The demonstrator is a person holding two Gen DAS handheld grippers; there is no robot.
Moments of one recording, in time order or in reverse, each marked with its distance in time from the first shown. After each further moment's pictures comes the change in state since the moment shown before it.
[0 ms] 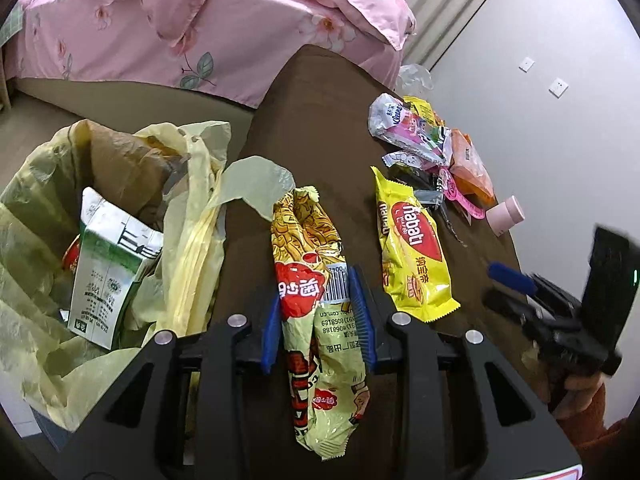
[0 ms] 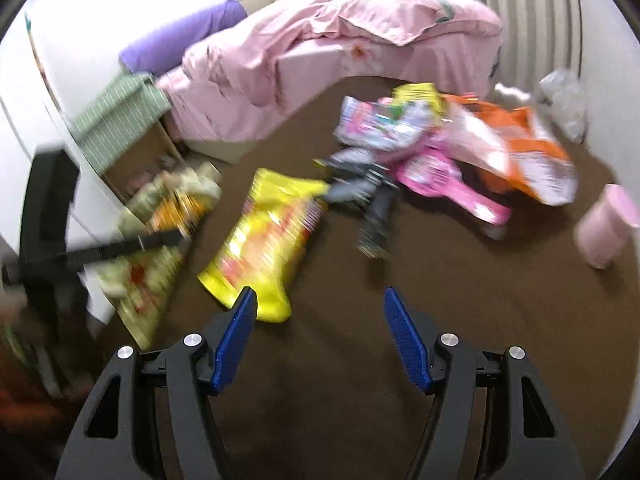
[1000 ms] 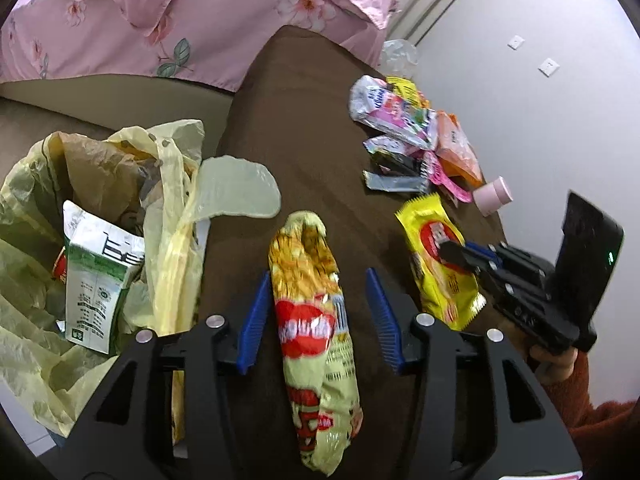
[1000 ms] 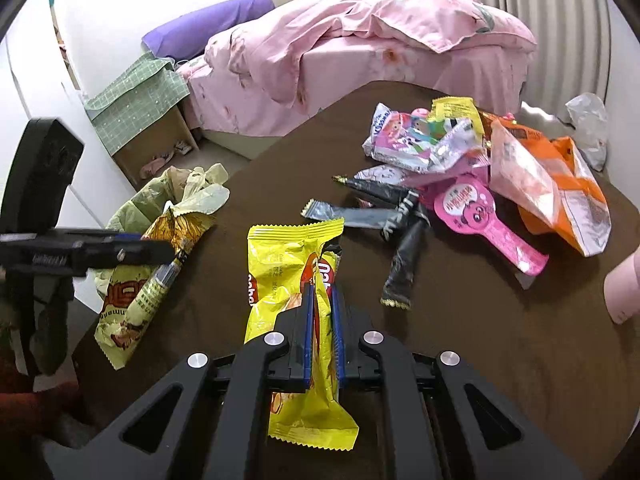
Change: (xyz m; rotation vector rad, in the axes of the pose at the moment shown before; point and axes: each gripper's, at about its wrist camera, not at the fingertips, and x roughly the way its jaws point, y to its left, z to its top) left arm 0.008 -0.007 0.020 0.030 0.110 -0.039; right arm 0.025 -0.001 0.014 -0.114 0.005 0.010
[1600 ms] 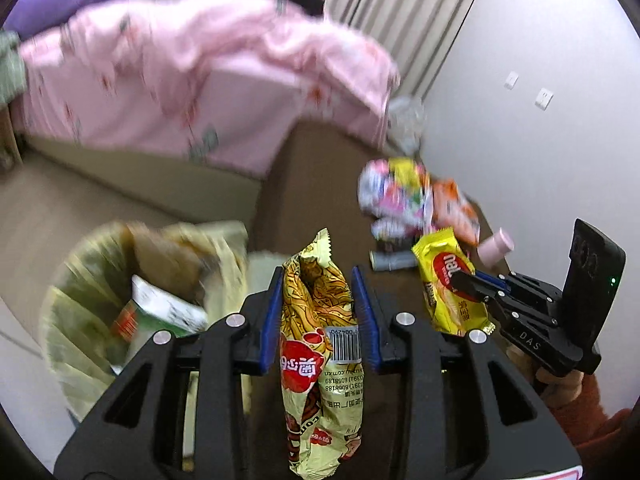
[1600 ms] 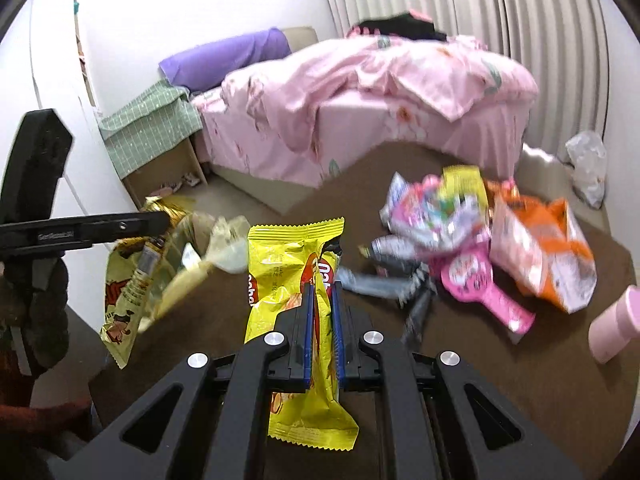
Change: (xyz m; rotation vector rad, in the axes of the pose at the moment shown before) left arm -0.078 -0.013 0.008 0.082 -0.292 0.106; right arm -0.032 0.027 0.025 -0.059 -0.172 0.001
